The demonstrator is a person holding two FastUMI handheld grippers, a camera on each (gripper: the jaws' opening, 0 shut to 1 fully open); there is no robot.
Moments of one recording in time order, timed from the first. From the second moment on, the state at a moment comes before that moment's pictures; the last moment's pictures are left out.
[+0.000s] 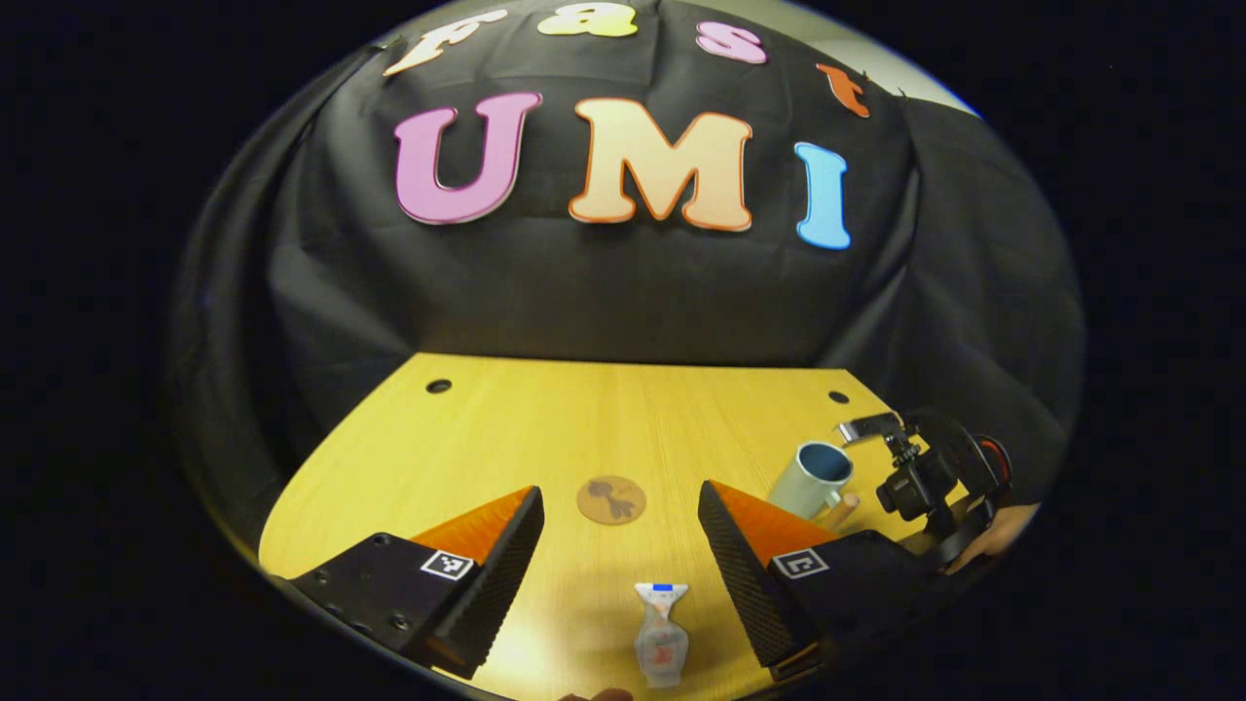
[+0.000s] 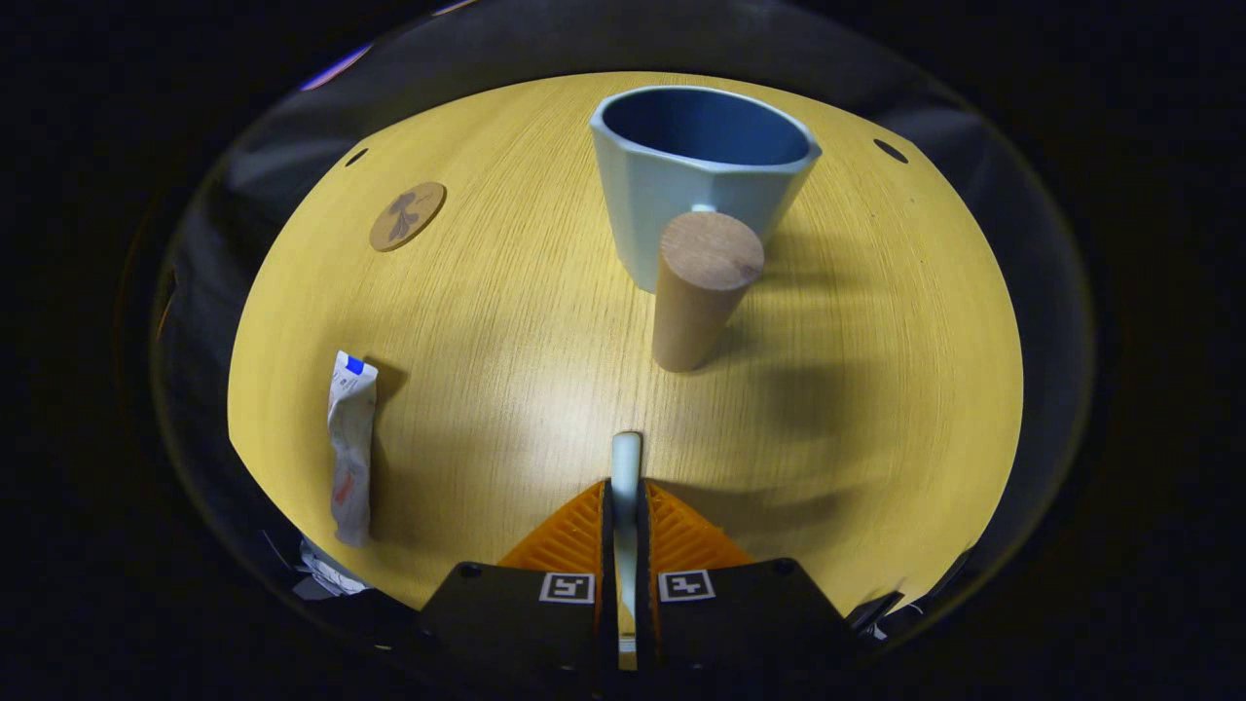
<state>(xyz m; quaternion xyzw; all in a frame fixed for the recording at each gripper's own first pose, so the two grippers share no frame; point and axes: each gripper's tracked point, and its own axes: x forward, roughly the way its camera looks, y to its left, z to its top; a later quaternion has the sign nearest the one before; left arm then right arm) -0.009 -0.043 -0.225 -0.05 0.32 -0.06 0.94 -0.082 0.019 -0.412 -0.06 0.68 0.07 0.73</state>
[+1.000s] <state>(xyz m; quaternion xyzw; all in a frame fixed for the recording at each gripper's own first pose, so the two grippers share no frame) -0.078 -0.069 -0.366 -0.01 0.58 -0.08 0.81 -0.082 0.018 -0.411 -0.04 0.67 0.08 0.74</state>
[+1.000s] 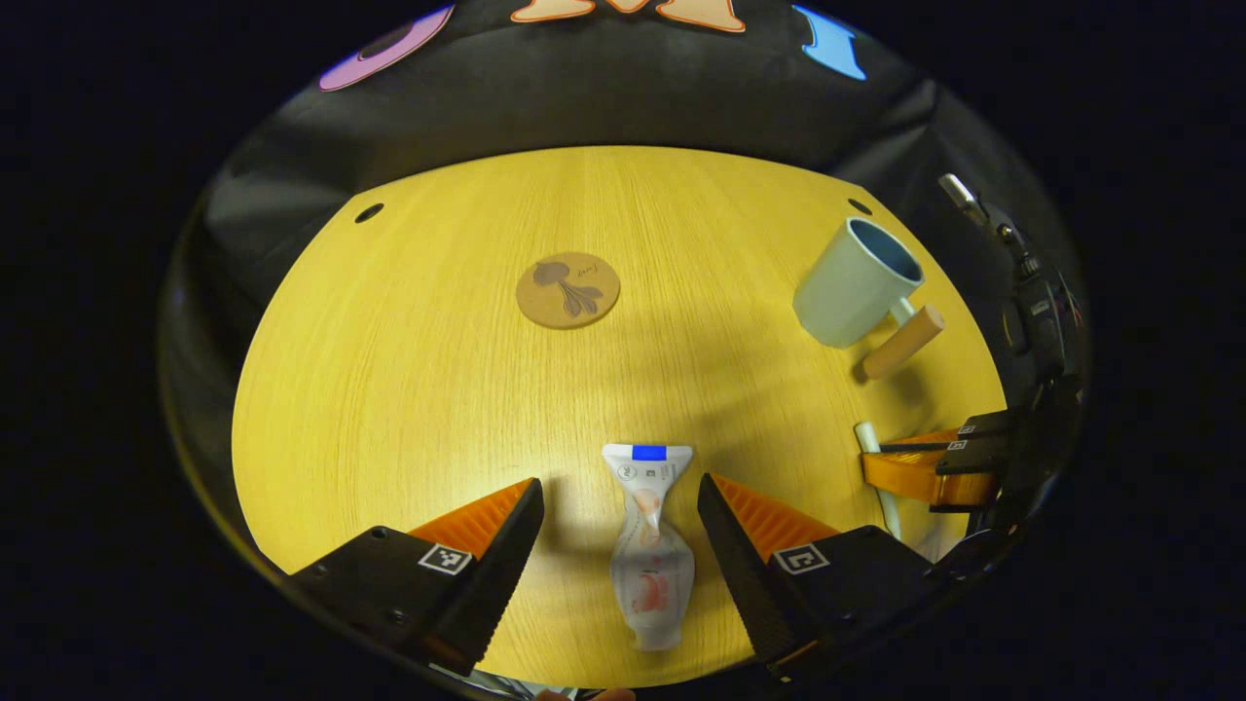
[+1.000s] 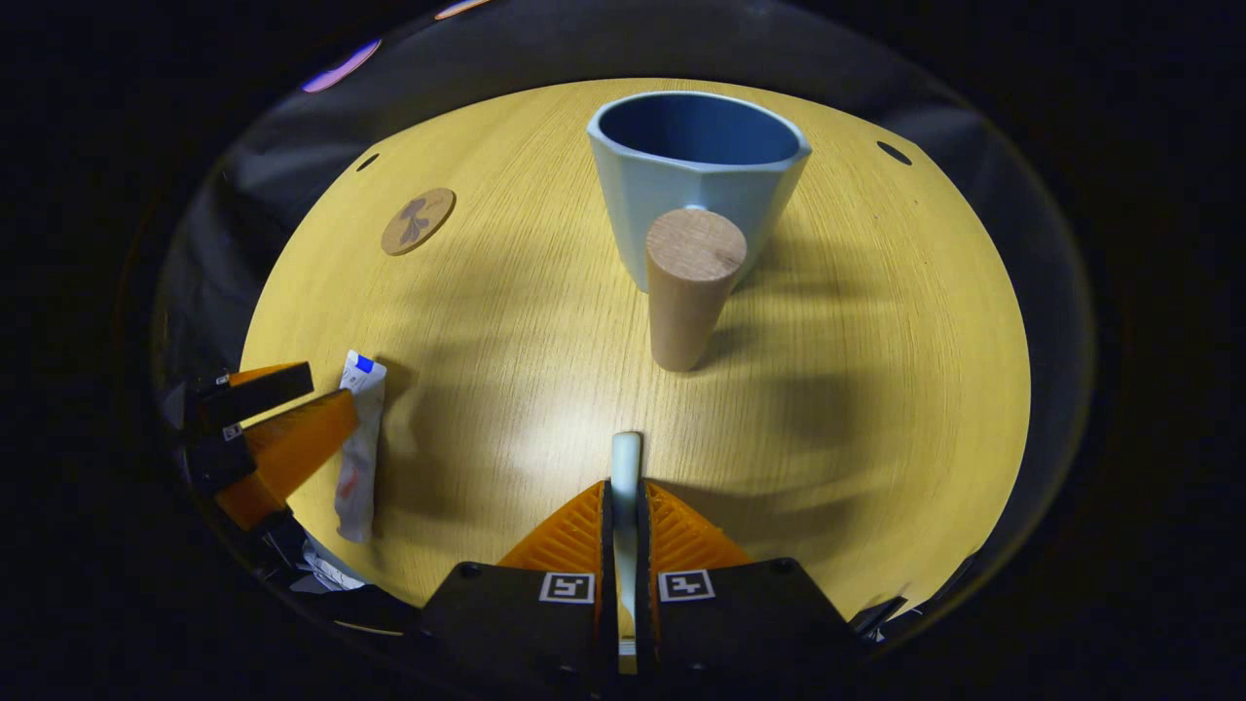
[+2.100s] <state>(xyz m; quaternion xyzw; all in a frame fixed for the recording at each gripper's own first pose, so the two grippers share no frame) -0.081 -0.085 -0.387 0.02 0.60 -0.12 0.79 -0.080 0.020 -0.408 -0.04 0.66 0.09 0.75</state>
